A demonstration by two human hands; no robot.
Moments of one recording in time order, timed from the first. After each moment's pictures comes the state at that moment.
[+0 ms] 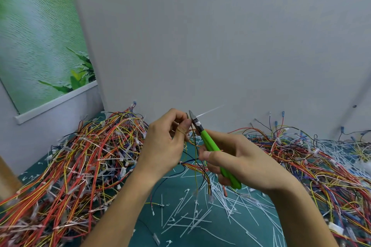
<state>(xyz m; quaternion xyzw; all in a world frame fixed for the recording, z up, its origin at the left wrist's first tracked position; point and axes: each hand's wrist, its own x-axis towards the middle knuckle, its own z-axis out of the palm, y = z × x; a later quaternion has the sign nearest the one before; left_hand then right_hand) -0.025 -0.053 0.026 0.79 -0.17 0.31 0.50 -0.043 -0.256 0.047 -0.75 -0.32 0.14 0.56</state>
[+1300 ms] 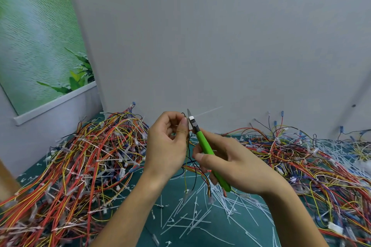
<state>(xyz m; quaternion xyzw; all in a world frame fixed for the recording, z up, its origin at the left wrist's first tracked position) -0.020 -0.071 0.014 0.69 -0.10 0.33 0.63 -0.048 -0.247 0.050 -0.79 -0.35 0.08 0.50</state>
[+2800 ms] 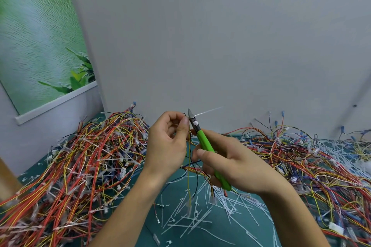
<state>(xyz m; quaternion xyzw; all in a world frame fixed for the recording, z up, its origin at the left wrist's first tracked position) -0.024 -0.069 0.020 0.69 -0.11 0.30 0.65 -0.044 -0.243 0.040 -0.75 -0.32 0.12 0.57</state>
